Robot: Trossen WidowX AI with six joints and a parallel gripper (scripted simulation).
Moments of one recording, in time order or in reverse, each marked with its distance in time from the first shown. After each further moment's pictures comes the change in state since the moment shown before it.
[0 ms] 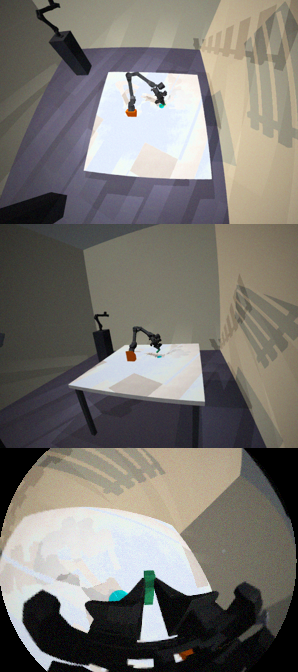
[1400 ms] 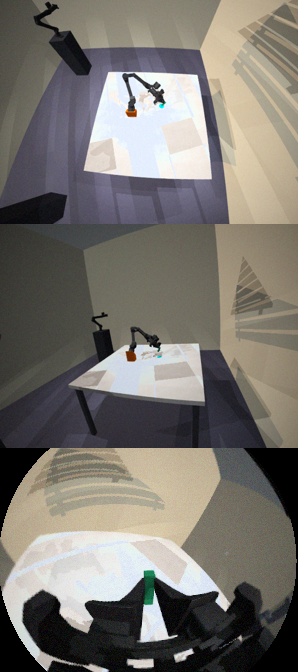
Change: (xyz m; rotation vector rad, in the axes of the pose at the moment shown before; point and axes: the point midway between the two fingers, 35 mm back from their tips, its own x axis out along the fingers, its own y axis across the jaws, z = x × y) arm -0.015 0.005 0.003 0.113 -0.277 0.043
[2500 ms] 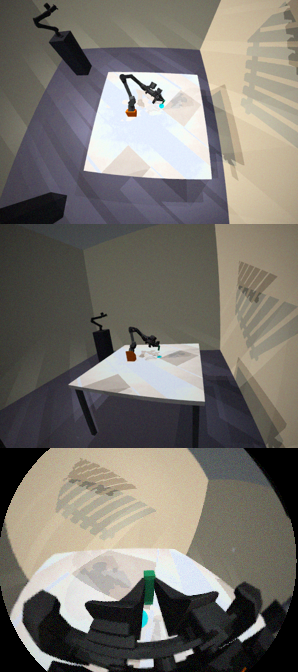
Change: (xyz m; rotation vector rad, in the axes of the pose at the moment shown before) arm -0.019 0.001 0.005 0.138 -0.201 0.072
